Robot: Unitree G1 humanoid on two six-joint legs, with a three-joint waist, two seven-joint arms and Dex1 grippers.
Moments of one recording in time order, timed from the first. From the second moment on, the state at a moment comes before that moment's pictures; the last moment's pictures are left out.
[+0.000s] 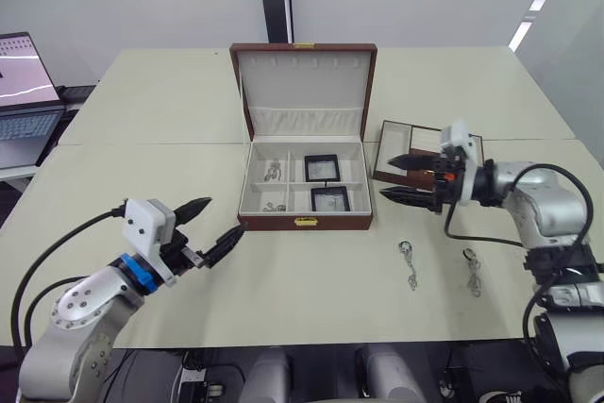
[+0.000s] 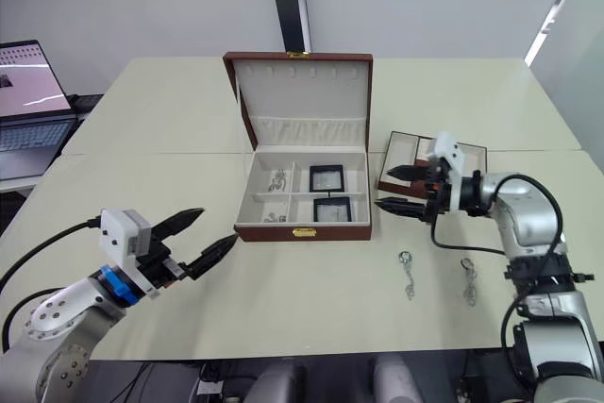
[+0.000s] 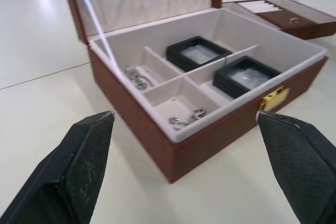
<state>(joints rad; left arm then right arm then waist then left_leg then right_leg) 0.15 0.64 0.33 -0.39 -0.59 0.35 -0.68 -0.54 -0.63 -0.06 0.14 0.36 0.50 1.24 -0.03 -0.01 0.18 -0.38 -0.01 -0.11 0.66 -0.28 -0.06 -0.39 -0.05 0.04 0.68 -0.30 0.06</state>
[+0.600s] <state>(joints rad) 0.12 0.72 0.53 0.03 -0.50 0.18 -0.76 -0.12 -0.69 -0.36 0.16 0.41 0.33 1.00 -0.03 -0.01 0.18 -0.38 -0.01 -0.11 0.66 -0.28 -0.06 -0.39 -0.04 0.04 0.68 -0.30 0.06</state>
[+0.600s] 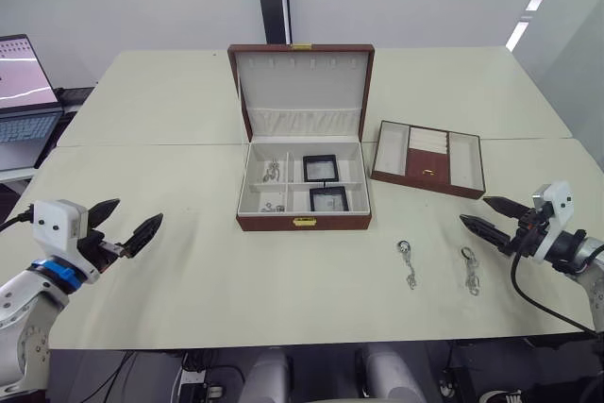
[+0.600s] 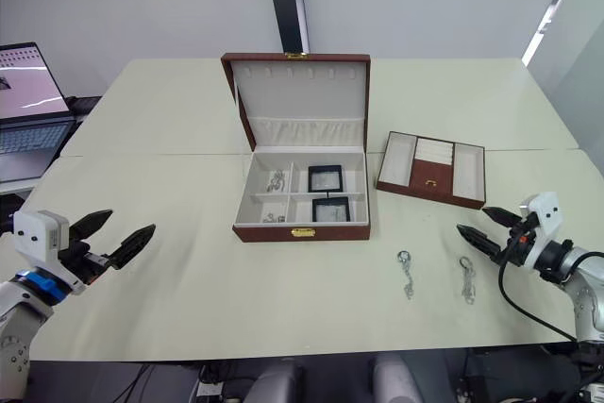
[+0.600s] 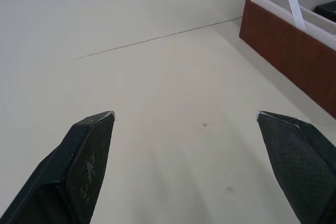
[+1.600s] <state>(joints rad) 0.13 0.69 0.54 0.09 -0.47 0.11 -0.78 -0.13 -0.68 -0.36 0.24 0.41 0.26 0.96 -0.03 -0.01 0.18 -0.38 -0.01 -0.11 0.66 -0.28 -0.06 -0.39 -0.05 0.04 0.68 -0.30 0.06</state>
